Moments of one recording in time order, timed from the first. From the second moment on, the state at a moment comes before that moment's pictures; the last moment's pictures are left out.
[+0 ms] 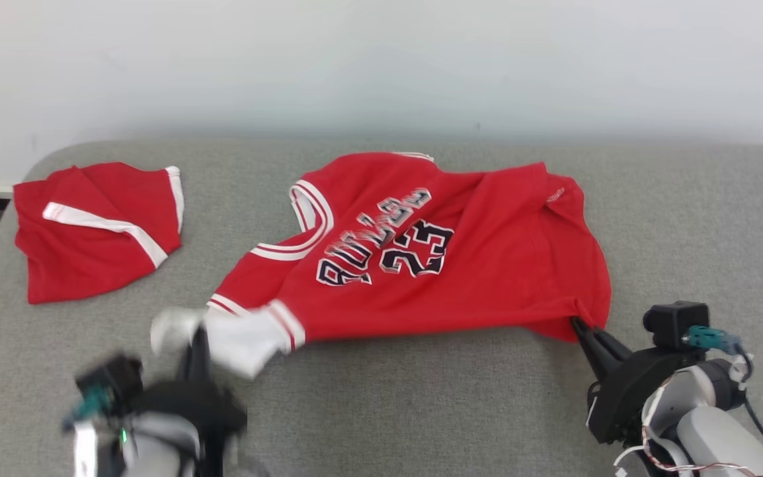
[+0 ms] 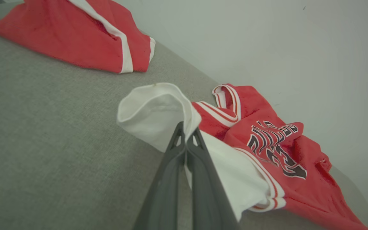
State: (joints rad) left arm -0.41 0.03 -0.24 0.67 -0.66 0.05 -0.21; right arm -0.27 -0.32 0.38 0.34 0.65 0.00 0.06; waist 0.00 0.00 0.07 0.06
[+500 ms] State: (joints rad) left arm -0.24 0.03 -0.36 0.74 -0.72 0.06 -0.22; right arm -0.22 -0.37 0.49 0.43 0.57 0.03 0.15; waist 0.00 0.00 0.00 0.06
